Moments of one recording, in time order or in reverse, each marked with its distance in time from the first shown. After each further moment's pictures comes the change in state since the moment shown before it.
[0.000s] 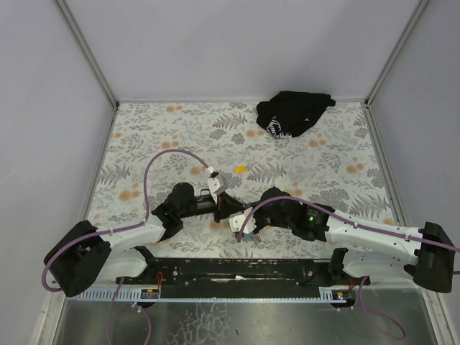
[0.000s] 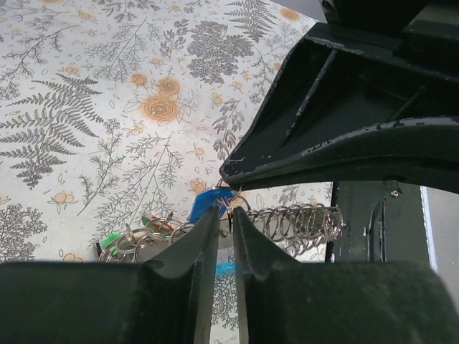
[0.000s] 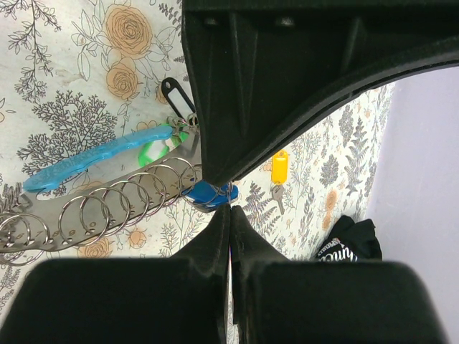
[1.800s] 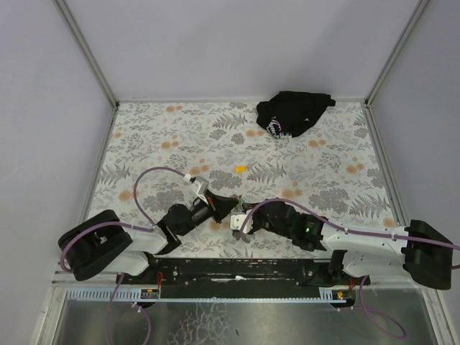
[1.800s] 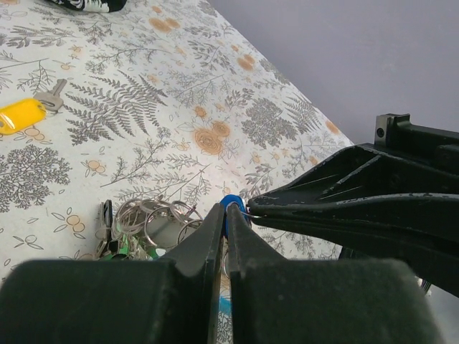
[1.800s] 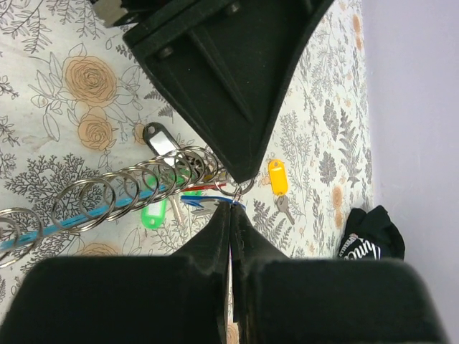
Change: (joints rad) left arm -0.112 0.146 -0.216 0.531 -0.520 -0.380; right arm 0.036 0.019 -0.224 0.443 0.096 0.151
